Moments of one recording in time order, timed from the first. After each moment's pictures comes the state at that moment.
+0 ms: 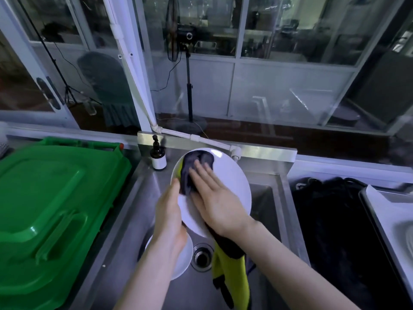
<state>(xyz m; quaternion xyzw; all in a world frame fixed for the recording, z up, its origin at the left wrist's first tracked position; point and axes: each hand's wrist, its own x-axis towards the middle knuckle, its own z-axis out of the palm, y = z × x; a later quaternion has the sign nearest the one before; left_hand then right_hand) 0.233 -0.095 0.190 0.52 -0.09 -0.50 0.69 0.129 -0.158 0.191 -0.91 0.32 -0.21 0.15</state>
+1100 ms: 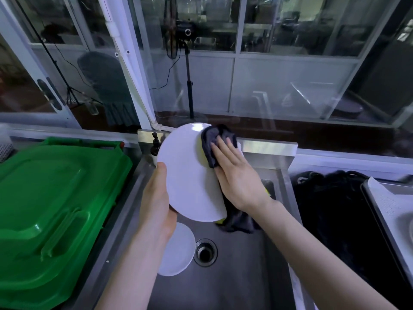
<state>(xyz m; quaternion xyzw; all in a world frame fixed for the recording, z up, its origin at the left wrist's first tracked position) 0.251 -0.093 0.207 0.51 -0.18 -0.46 0.70 0.098 -0.189 0.210 -0.88 0.36 -0.28 0.11</state>
